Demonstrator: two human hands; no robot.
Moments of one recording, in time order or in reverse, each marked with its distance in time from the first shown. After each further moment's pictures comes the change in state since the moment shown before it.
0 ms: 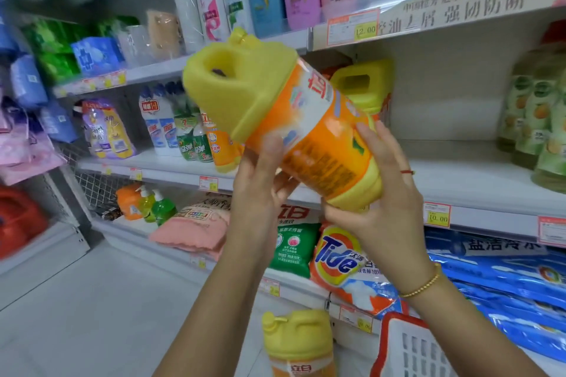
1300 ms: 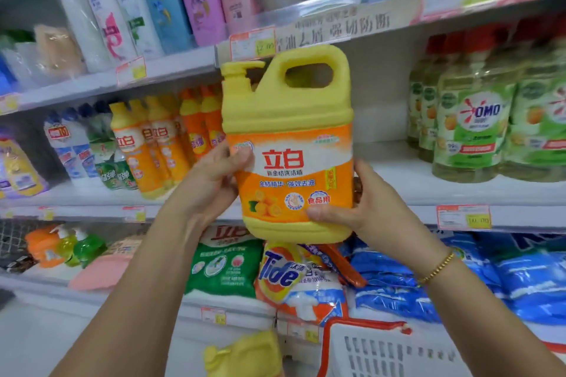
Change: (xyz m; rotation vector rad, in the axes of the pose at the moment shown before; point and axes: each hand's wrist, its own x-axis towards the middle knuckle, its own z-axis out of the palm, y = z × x) left_hand 0.083 -0.029 0.027 0.020 -0.469 -0.139; right_hand 0.015 0.035 -0.091 0.126 -0.290 0.542
